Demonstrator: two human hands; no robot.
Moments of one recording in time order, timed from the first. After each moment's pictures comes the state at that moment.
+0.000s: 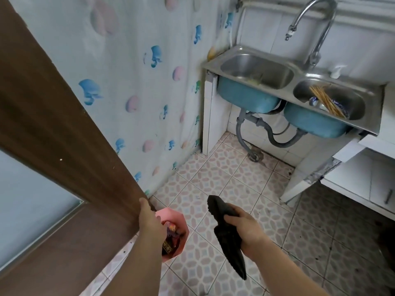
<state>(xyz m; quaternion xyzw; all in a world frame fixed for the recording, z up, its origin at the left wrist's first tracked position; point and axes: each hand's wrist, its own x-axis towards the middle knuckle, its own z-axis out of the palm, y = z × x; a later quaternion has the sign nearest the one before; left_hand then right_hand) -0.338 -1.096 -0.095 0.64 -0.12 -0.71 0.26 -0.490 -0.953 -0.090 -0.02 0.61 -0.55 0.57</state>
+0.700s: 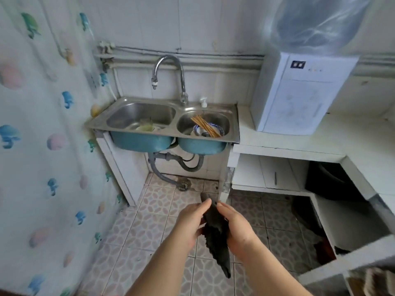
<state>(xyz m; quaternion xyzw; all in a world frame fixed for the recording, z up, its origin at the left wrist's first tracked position) -0.596 -0.950 -0.024 0.36 -0.54 -0.76 -0.06 -0.639 -0.838 -0.037 0.10 0.53 -0.76 0.37</state>
